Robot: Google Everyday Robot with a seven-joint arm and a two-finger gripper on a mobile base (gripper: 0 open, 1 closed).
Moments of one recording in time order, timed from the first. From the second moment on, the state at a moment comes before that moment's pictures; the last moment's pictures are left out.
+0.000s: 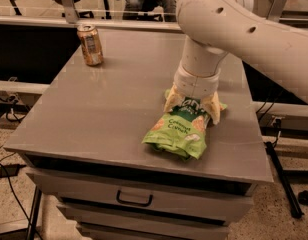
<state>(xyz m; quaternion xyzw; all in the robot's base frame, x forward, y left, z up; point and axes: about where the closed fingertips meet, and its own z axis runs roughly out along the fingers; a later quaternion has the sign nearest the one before) 0.531 -0.093 0.822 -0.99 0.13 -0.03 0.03</state>
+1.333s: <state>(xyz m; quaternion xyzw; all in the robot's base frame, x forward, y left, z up) 0.518 -0.076 0.859 -0.99 0.10 -0.02 0.08</state>
